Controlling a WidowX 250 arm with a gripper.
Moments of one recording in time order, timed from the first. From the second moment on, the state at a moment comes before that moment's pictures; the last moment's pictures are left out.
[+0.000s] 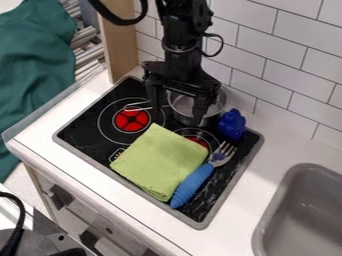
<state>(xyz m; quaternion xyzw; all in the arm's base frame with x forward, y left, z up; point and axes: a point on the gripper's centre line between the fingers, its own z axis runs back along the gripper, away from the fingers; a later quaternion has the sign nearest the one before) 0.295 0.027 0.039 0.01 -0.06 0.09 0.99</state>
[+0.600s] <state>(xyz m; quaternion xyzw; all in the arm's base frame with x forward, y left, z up) 0.330 -0.007 0.010 0.00 -0.03 0.05 1.00</state>
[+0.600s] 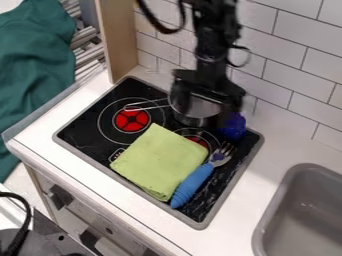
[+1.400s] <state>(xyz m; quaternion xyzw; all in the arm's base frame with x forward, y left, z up) 0.362 -0.029 -0.028 -0.02 0.02 0.04 1.00</state>
